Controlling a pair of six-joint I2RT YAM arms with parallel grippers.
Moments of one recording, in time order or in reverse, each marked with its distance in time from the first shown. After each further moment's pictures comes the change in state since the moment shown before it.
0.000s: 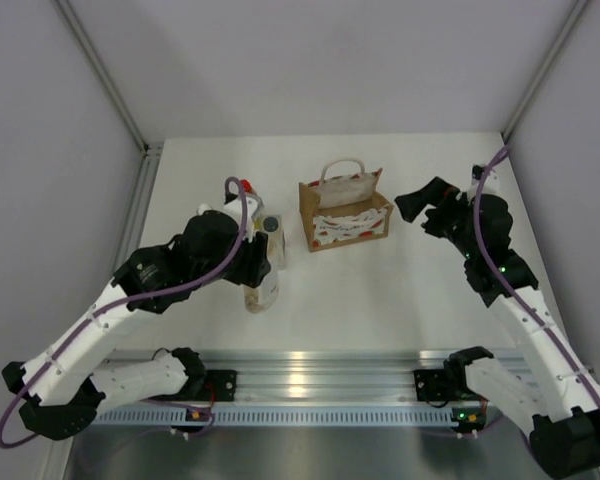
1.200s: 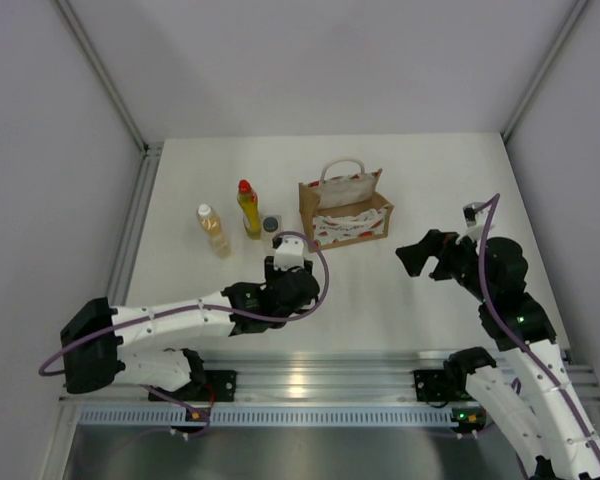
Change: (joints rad) left arm -0.313 0.249 -0.514 0.649 -0.545 -0.367; right arm 0.000 -0.318 -0.156 -0.234 -0.192 -0.264
